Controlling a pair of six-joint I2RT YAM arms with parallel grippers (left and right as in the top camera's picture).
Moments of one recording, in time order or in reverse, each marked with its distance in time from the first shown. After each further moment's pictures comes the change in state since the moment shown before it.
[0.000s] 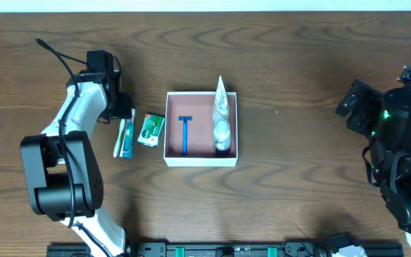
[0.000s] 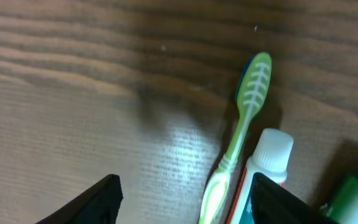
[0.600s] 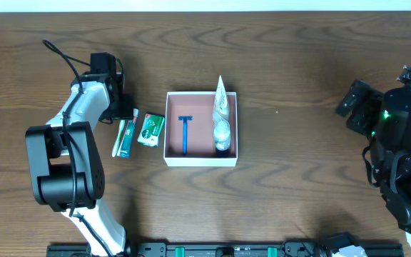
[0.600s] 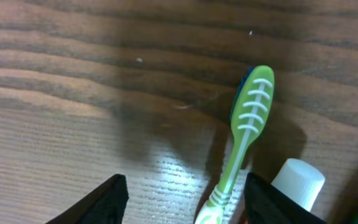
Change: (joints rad) left arm 0.000 0.064 0.000 0.046 0.024 0.014; right arm 0.000 0.000 0.000 0.000 0.000 0.000
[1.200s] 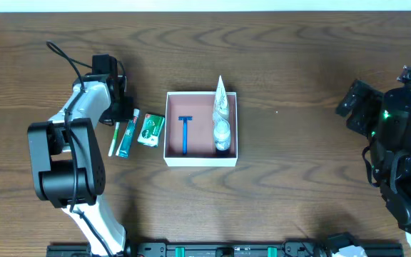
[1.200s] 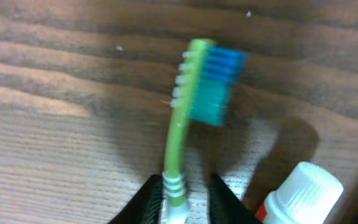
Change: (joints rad) left arm 0.000 0.030 0.001 -0.014 0.018 0.002; right arm 0.000 0.000 0.000 0.000 0.000 0.000
